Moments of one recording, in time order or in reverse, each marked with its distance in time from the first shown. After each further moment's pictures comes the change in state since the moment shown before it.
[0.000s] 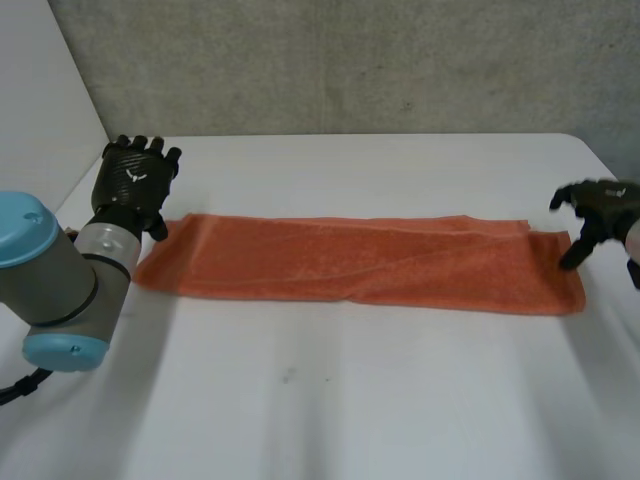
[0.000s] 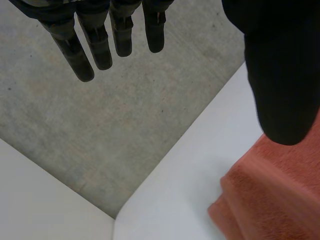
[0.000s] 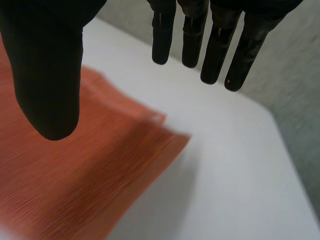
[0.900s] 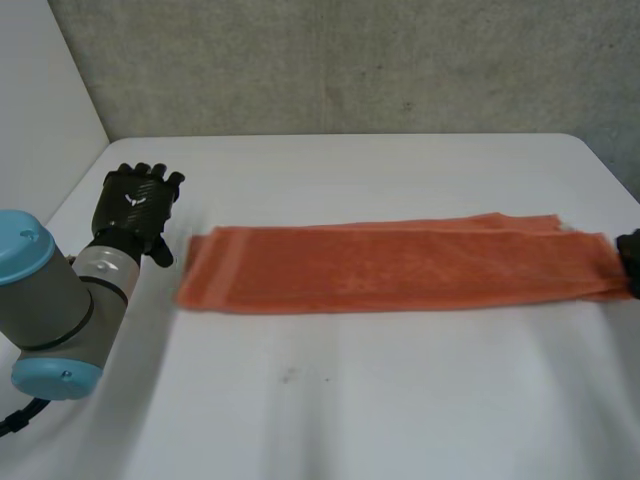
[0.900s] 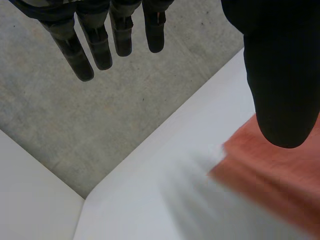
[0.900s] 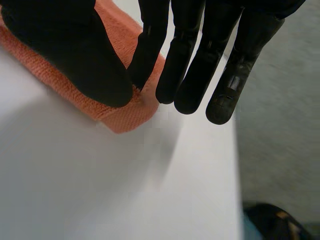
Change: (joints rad) left arm 0.003 0.043 -0.099 -0.032 0.000 -0.104; right arm -0.194 0.048 0.208 -0.261 0.039 -0.333; left_hand 0.000 -0.003 0.000 -0.006 -0.002; right_hand 0.628 0.801 0.795 0.802 0.767
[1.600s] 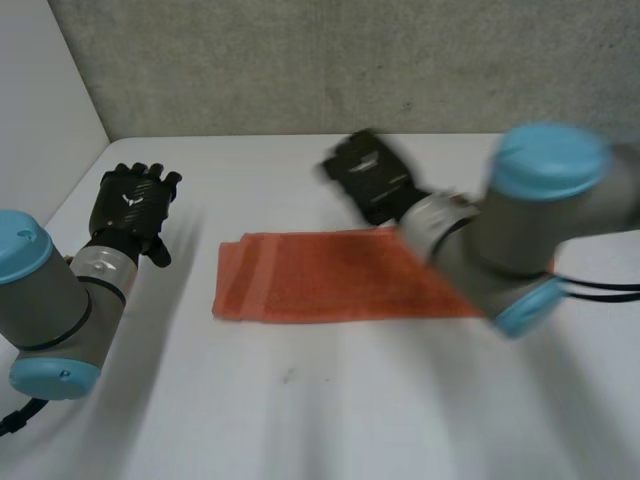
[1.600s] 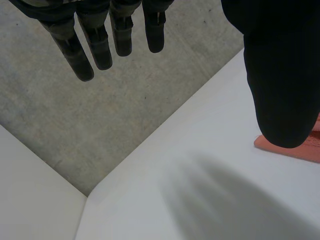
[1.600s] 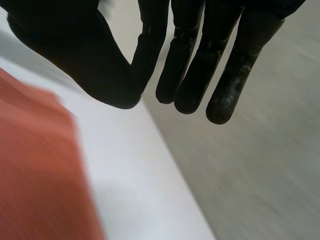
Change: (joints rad) left arm 0.008 0.002 -0.002 0.003 -0.002 0.000; right arm 0.857 0.086 -0.423 -0.010 -0.138 0.105; left_hand 0.000 -0.001 0.000 0.000 0.000; right_hand 0.031 0.000 0.004 0.000 0.028
